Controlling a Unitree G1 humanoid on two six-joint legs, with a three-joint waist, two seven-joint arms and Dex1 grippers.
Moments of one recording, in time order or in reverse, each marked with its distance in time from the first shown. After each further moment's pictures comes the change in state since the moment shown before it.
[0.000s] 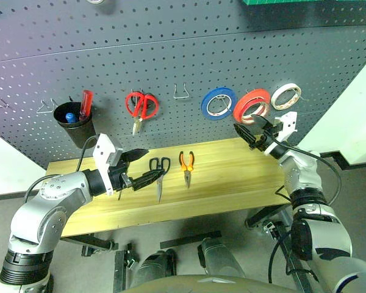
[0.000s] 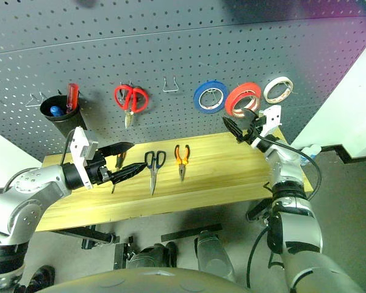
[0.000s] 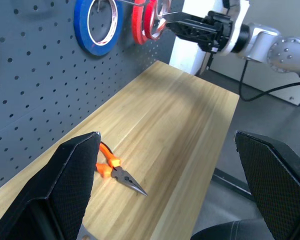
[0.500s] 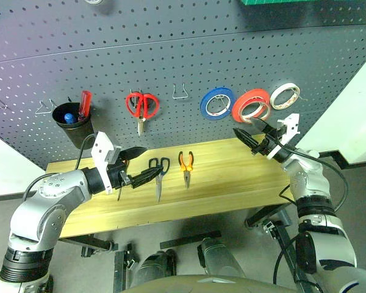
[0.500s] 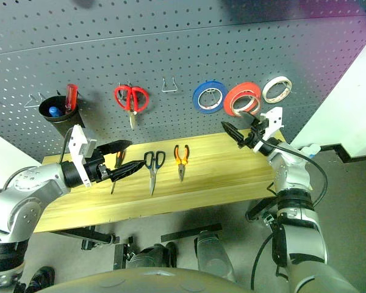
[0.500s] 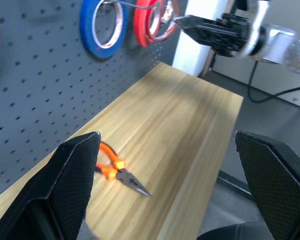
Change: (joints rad) left arm 0.002 0.001 0.014 0.023 0.007 -0.018 0.001; right arm 0.132 -0.004 0.043 -0.286 0.069 0.229 0.075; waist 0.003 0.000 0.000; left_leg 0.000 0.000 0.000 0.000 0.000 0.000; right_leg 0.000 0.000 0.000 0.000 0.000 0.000
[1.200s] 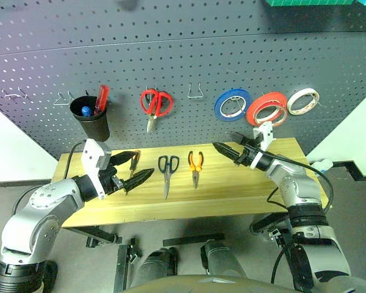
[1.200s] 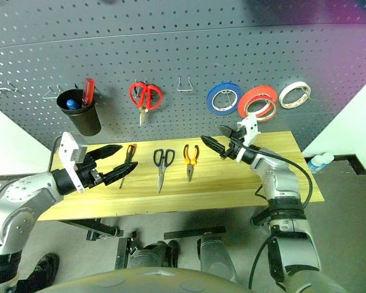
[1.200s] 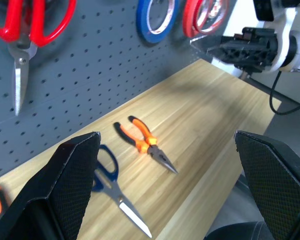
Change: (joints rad) left arm 0.108 -0.004 0.070 -0.040 -0.007 -0.006 0.057; right arm 0.024 0.070 0.124 -0.137 -0.042 0.221 -0.119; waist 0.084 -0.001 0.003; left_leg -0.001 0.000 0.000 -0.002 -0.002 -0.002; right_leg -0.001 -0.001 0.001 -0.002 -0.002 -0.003
